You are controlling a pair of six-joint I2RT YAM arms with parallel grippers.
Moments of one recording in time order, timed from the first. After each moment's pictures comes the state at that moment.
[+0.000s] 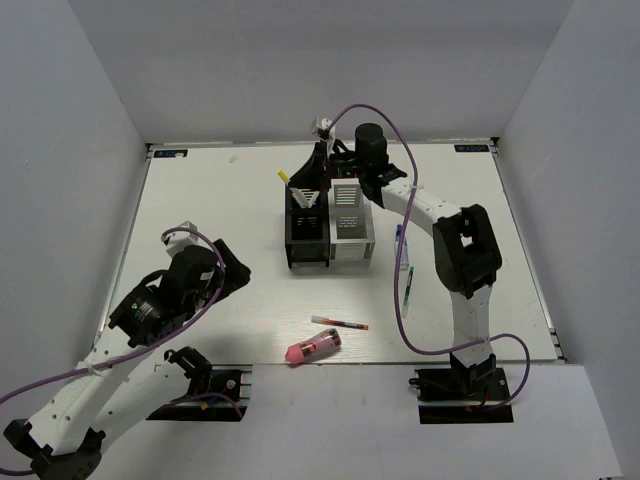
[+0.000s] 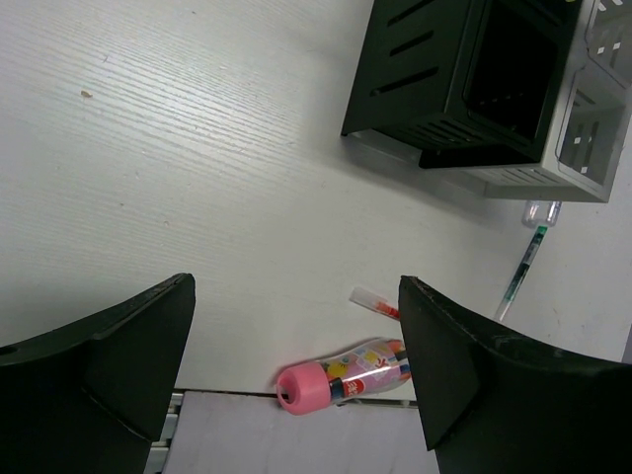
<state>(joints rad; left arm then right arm) -0.65 0.67 0.89 -0.98 -0.38 -0.96 0.53 2.06 1.63 0.35 -1.05 0.08</state>
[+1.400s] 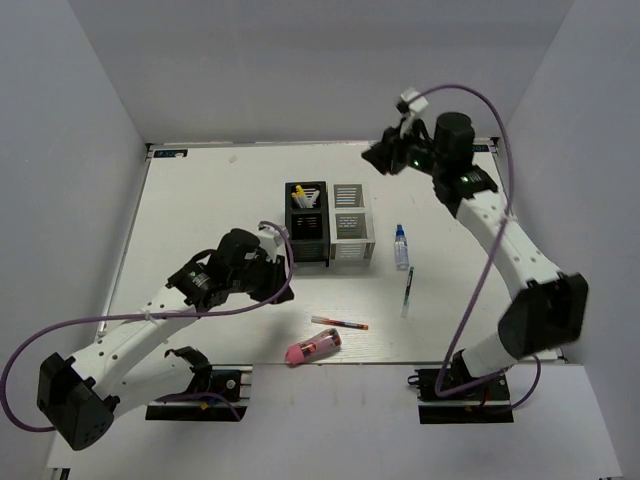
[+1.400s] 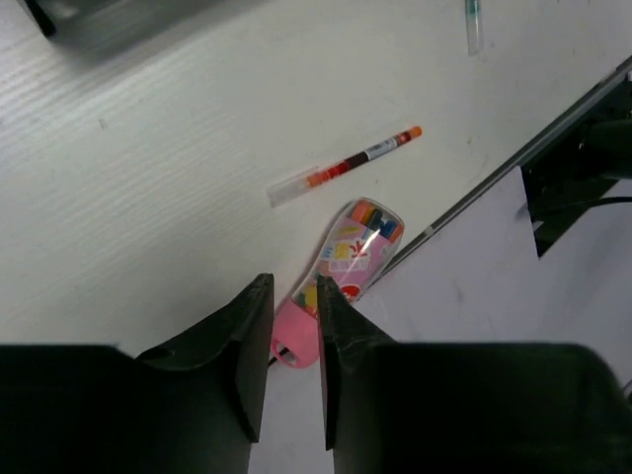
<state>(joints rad) -0.68 0.97 0.78 -0.57 0.26 -0.41 0.34 1.56 1.45 -0.06 -0.58 0.00</state>
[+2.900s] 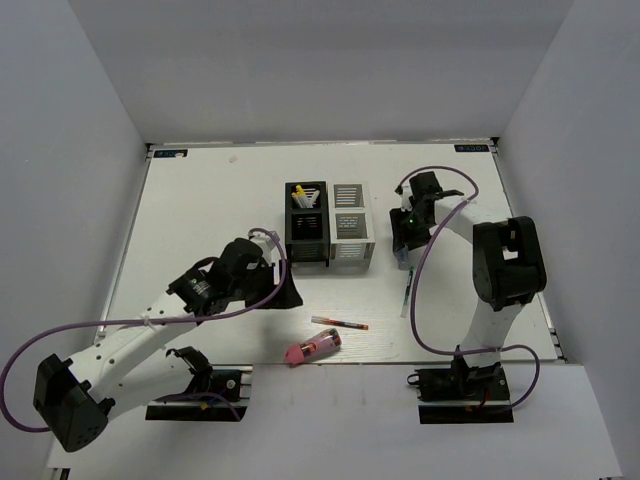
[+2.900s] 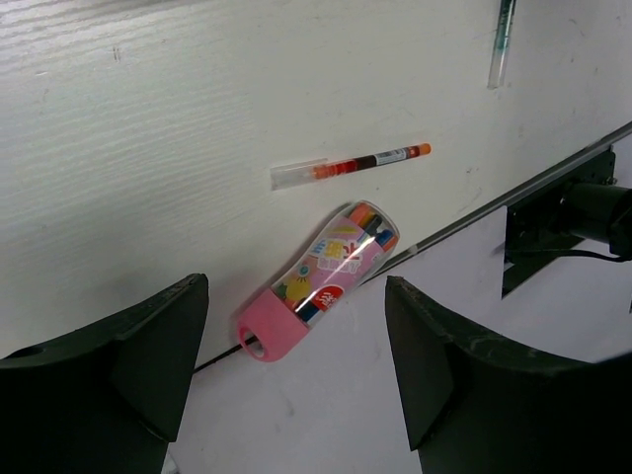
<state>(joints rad) -0.74 0.94 0.73 -0.59 0.16 -0.66 0.23 1.85 1.20 -0.58 -0.20 0.01</state>
